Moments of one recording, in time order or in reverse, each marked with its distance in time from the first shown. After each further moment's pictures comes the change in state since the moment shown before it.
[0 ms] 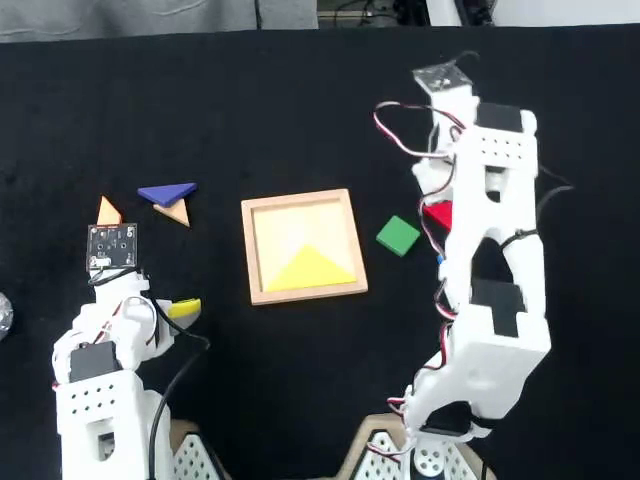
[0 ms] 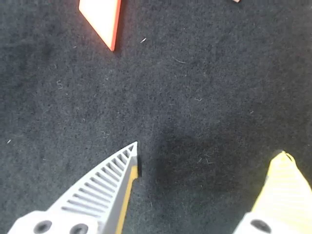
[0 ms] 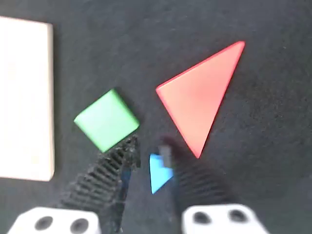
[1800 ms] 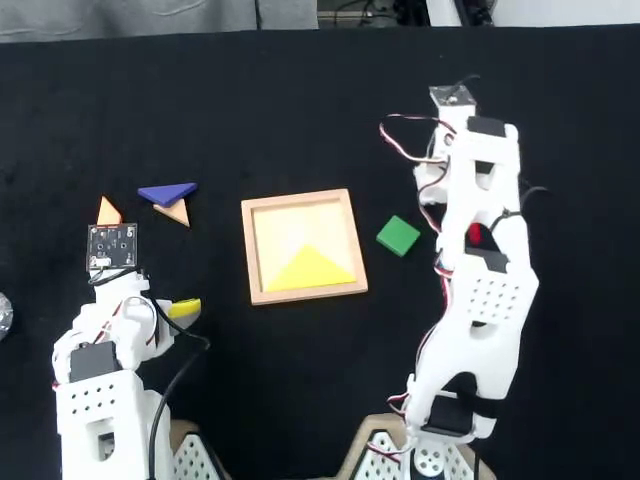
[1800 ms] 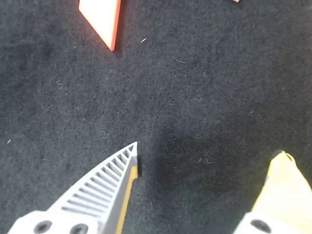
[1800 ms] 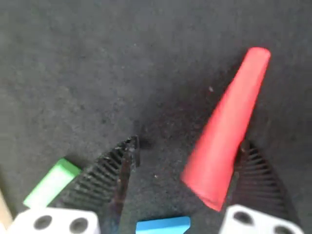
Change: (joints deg) left arm 0.0 0.0 0.0 0.0 0.0; right arm 1.9 23.6 -14.1 -5.1 -8.4
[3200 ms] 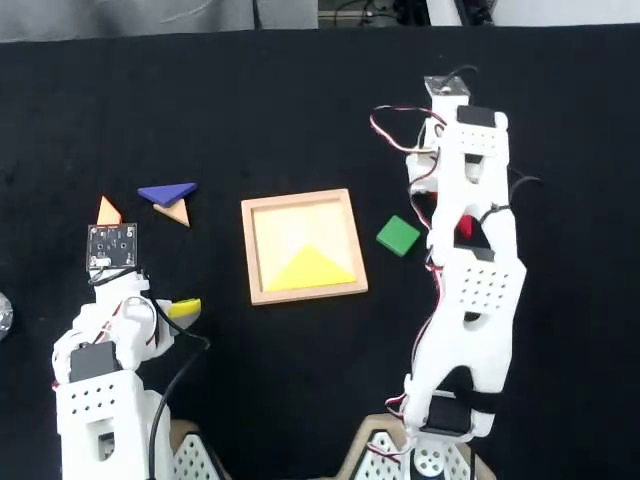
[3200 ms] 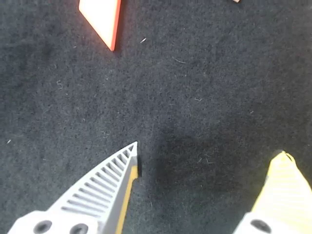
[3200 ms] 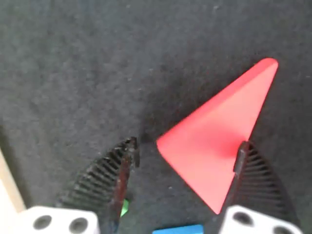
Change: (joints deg) left arm 0.0 0.0 0.0 0.0 0.0; right arm -2.0 7.4 -14.9 6.4 -4.0
